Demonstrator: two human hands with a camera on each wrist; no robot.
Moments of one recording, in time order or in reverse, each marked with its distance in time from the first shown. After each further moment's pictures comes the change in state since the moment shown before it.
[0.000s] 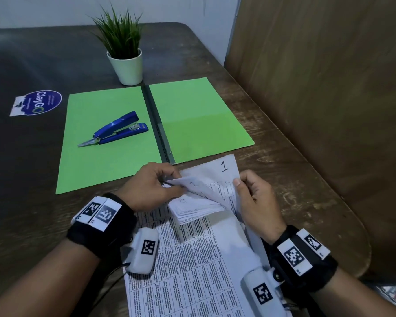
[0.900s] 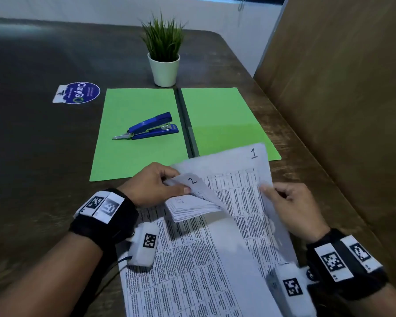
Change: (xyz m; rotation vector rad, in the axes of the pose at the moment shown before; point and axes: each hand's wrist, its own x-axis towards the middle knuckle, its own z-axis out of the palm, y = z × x) left_hand -0.029 -0.020 -0.045 -0.081 0.013 -0.130; right_hand 0.030 -0.005 -0.023 -0.135 -0.202 0.092
